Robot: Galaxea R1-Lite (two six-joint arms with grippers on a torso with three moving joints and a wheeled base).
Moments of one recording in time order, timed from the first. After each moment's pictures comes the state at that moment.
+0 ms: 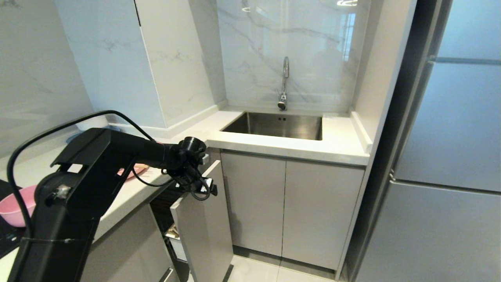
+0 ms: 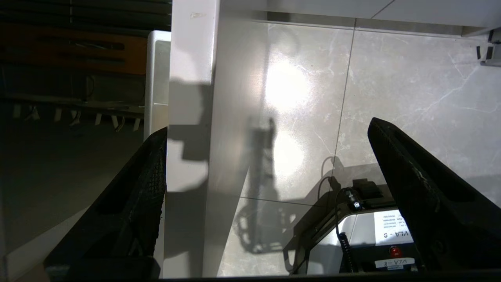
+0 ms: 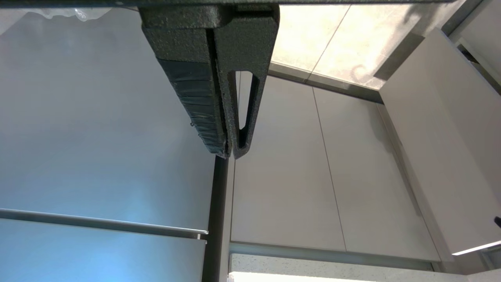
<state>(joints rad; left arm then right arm) -0.20 2.43 -1.79 0.41 0.08 0.04 0.00 0.00 0.00 0.02 0.02 -0.02</state>
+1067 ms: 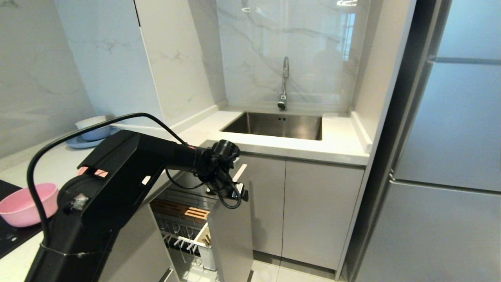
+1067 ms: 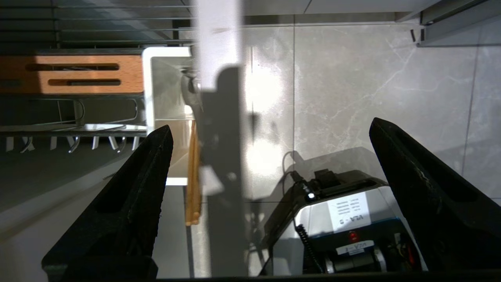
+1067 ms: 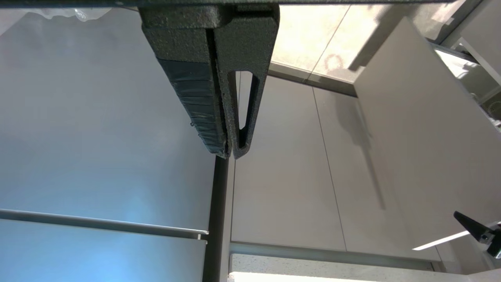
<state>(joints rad) -0.41 2.42 -1.78 0.41 0.08 -0.08 0.00 0.00 0.00 0.02 0.02 -0.02</state>
